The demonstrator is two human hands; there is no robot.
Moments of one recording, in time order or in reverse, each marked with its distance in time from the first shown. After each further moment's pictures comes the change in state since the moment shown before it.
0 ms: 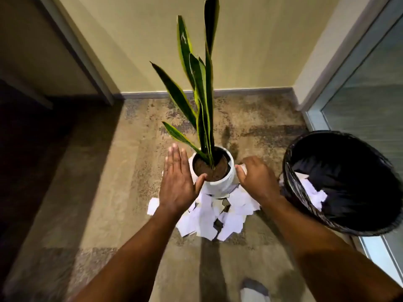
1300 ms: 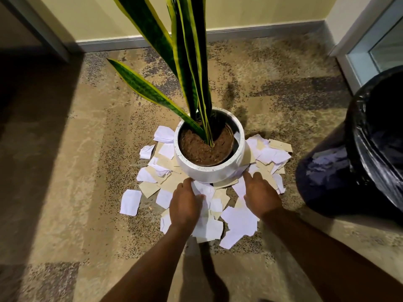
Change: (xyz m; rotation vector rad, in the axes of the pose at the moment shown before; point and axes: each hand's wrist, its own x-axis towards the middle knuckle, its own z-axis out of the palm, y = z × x) left_hand -0.031 -0.019 0.239 -0.346 -0.367 -0.493; right_hand -0.045 0.084 0.197 -0.253 -0.558 0.141
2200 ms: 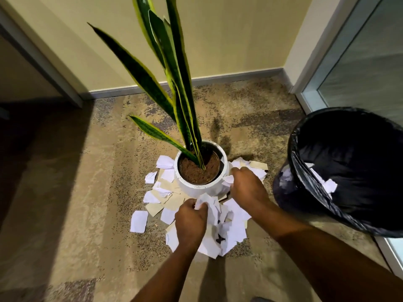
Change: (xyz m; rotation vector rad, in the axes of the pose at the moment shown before) left_hand -0.076 0.071 -0.085 -0.354 0.045 -0.069; right_hand -0.035 -0.031 -0.133 0.237 0.181 0.057
